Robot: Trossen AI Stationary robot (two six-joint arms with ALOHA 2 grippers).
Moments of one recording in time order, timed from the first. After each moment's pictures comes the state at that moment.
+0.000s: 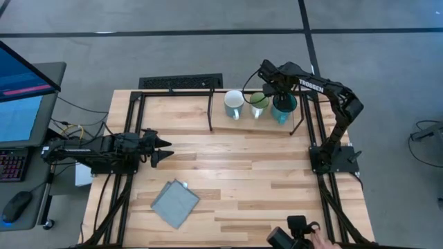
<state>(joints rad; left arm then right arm) 0.03 0.17 0.13 -0.35 -0.12 -0.56 -0.77 1.76 1.43 -1.17 0.45 -0.85</state>
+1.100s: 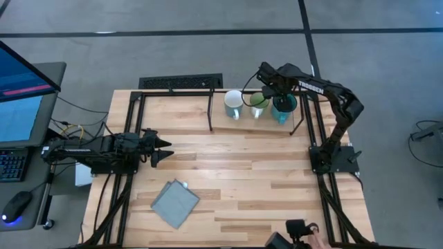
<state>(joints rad) 0.03 0.17 0.13 -0.35 -0.12 -0.57 -0.74 1.75 1.43 -1.20 0.45 -0.82</state>
